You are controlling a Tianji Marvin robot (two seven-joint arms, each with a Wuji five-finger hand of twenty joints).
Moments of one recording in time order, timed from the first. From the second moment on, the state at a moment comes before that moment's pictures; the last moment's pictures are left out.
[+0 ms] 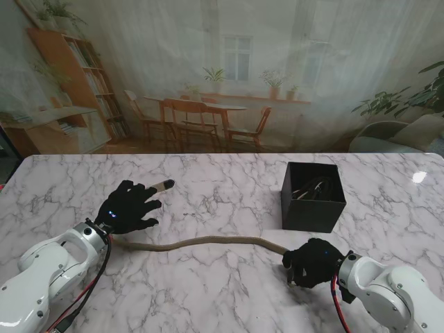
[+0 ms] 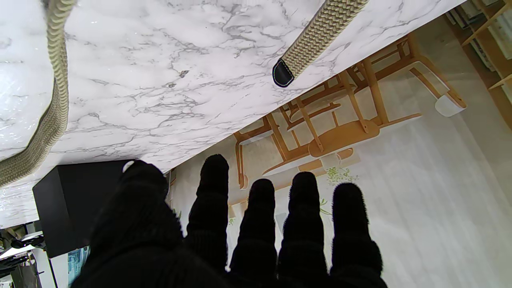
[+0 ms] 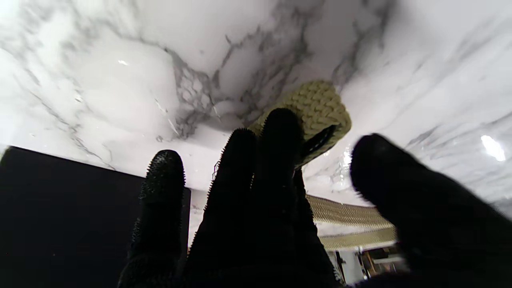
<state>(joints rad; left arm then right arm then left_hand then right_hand) 1.62 -0.99 -1.37 -1.62 1.45 -0.33 0.21 -1.81 -1.01 1.46 -1.74 -1.07 -0.44 0.35 0.86 -0.06 0.00 -0.02 0.59 0.02 0.28 0.51 0.51 0.12 0.18 0.32 0.46 0.17 0.26 0.49 0.11 0.20 0.76 0.52 0.34 -0.53 1.11 -0.06 0.52 0.10 0.63 0.49 1.18 -0.13 0.34 0.23 0.88 -0.14 0.27 0.26 0.37 0.16 1.08 0.39</state>
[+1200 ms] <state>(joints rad) 1.62 -0.99 -1.38 -1.62 1.44 -0.33 0.19 -1.77 -1.00 1.39 -1.62 -1.18 -0.39 0.10 0.86 -0.05 0.00 -0.02 0.59 0.03 0.28 0.51 0.51 0.13 0.18 0.32 0.46 0.17 0.26 0.49 0.11 0.20 0.76 0.52 0.50 -0.72 1.02 -0.28 0.71 -0.29 1.07 0.32 0.75 0.15 0.38 0.24 0.78 0.16 0.27 0.31 0.37 0.37 1.04 0.44</state>
